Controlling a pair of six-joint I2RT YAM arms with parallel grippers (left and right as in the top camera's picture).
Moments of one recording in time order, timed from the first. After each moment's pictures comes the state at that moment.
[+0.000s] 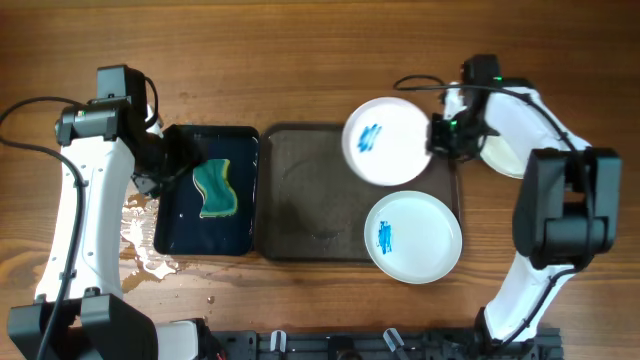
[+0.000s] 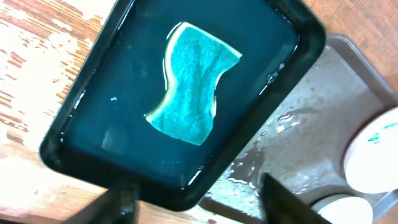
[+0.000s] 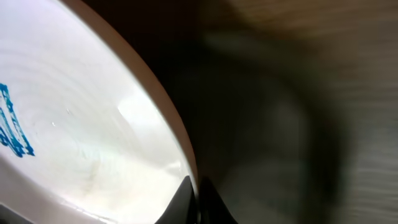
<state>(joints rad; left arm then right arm) 0.11 1.53 1.34 -1.25 0.15 -0.48 0.03 2.03 1.38 -0.87 -0.29 0.18</state>
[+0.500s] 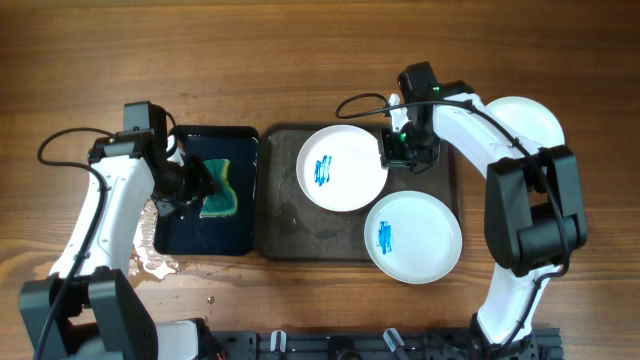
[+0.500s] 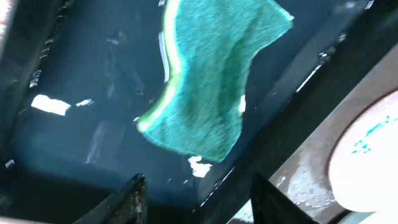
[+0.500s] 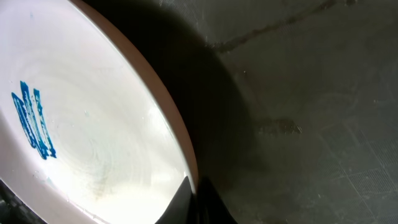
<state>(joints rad) 0.11 1.54 1.04 -1.00 0.22 -0.44 0.26 2.03 1.38 -0.88 -0.32 0.18</state>
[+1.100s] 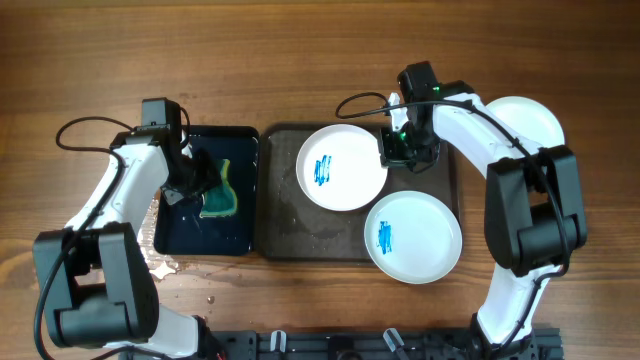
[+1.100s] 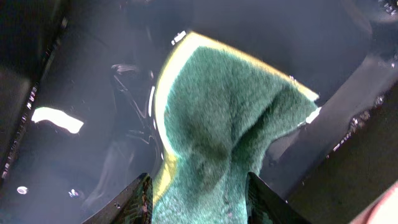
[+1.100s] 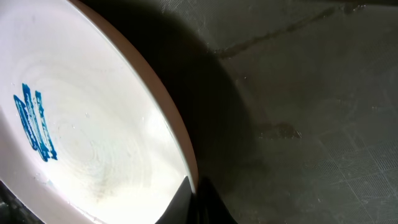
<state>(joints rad) 0.08 1.69 1.03 -0.80 0.13 -0.45 0.26 2.03 1.38 -0.87 -0.32 0.18</state>
